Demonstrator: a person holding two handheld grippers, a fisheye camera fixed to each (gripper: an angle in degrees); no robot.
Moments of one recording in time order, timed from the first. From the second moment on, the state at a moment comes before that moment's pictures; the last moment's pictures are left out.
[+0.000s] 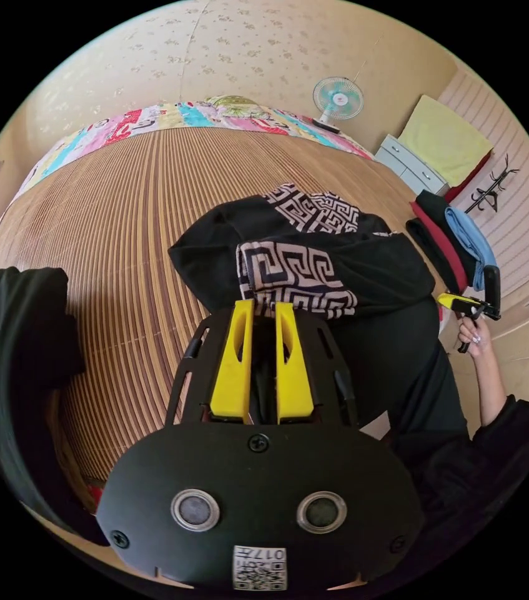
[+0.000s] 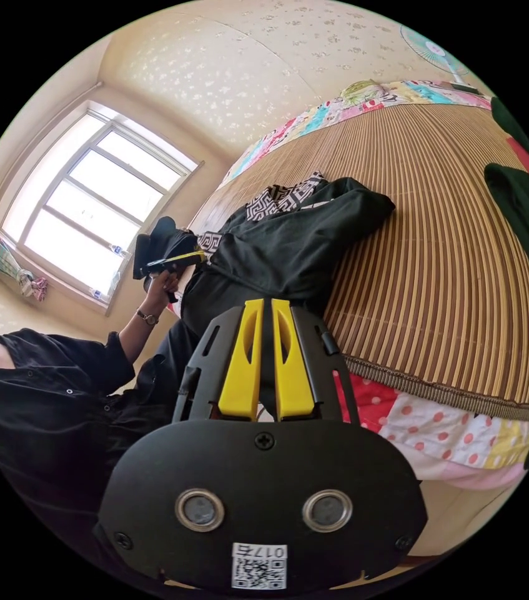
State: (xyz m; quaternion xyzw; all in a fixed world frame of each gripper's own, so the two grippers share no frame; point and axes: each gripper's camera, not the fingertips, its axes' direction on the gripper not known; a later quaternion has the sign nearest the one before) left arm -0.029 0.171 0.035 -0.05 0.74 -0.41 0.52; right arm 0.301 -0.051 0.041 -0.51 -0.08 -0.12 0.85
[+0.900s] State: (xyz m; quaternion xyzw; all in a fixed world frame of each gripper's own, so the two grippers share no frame) left arm -0.008 0.311 0.045 -0.02 0.73 -0.58 0.36; right arm 0.308 -0.050 0.047 -0.46 -0.09 -0.10 0.88
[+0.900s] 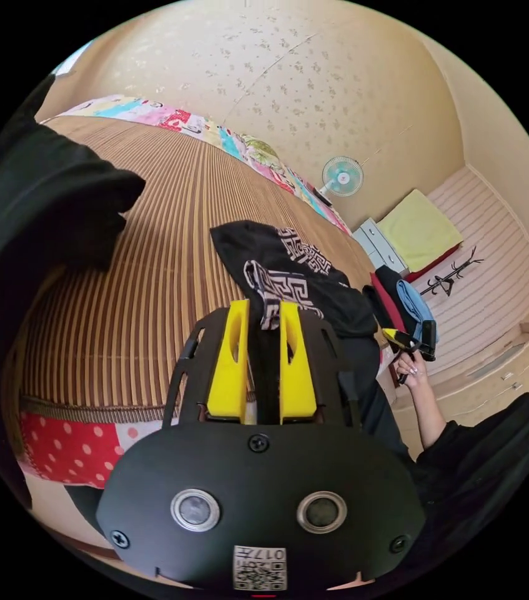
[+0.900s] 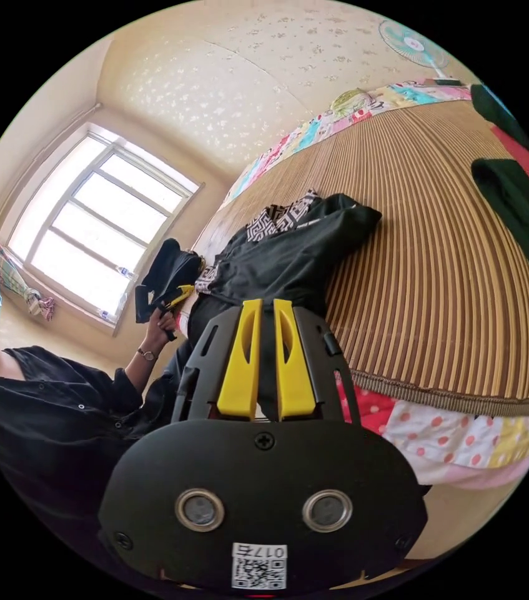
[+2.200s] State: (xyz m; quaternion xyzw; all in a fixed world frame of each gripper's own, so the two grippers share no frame) left arm -0.006 0.248 0.034 -0.05 0.69 -0.59 0.41; right arm 0.252 0.063 0.101 -0.37 0.10 -0.19 0.90
